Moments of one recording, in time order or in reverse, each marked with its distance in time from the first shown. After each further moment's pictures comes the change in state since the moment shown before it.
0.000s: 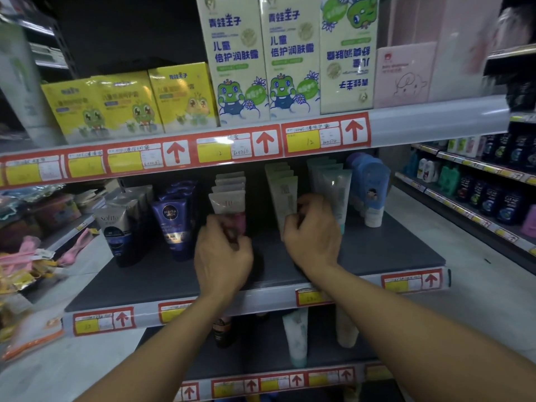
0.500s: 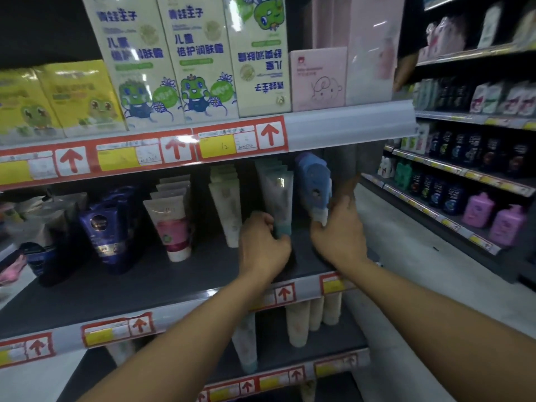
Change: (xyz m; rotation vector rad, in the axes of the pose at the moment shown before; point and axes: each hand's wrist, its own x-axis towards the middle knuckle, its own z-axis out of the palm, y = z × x) left_hand -0.033 0.112 0.114 -0.105 -0.417 -0.087; right_hand 0.038 0.109 -0.099 -0.178 -0.108 0.213
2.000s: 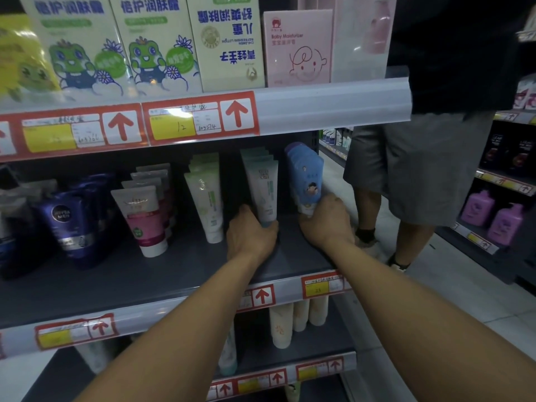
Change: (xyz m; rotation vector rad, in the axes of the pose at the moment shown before) left_hand 0.032 -0.003 0.037 0.157 -0.016 -0.141; right_hand 0.048 0.034 0.026 -0.095 -0.165 0.123
